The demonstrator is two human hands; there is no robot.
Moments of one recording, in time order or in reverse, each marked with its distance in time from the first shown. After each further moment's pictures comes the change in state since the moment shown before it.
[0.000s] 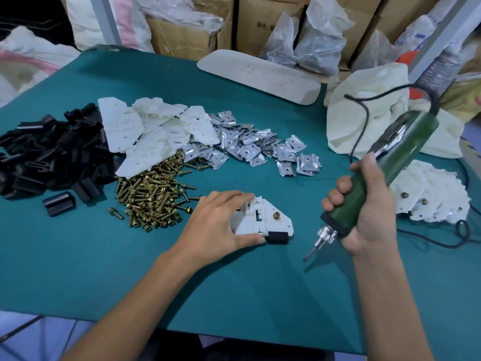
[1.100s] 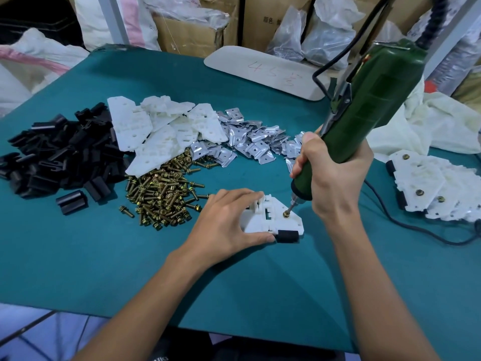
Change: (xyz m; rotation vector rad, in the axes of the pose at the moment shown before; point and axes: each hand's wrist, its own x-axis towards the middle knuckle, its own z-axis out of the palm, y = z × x) left_hand 0.001 -0.002 0.003 -0.043 0.052 0.025; right_hand 0.015 0.027 0.067 -0.322 -0.128 -0.507
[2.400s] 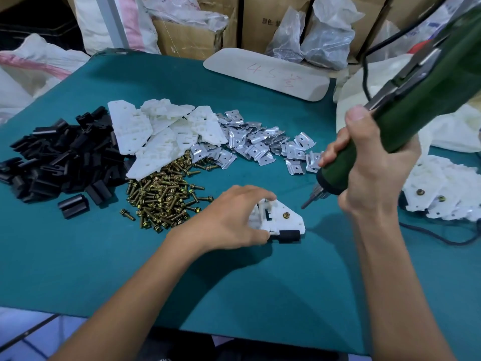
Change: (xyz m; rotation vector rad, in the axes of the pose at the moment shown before) left_hand 0.025 0.021 -0.033 -0.026 -0.374 -0.013; right_hand 0.013 -0.030 -0.017 0.145 0.065 -0.034
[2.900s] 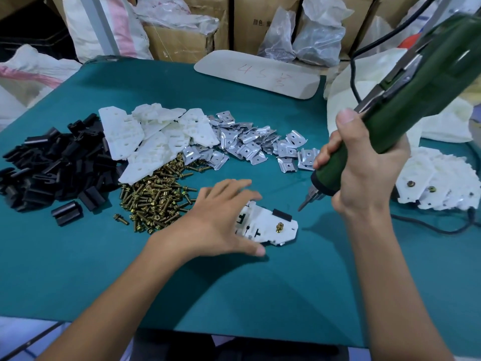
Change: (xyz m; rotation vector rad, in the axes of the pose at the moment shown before) left_hand -0.010 -0.004 -0.006 0.261 -0.036 -0.005; right_hand -0.004 -0.001 -0.012 0.005 0.047 0.027
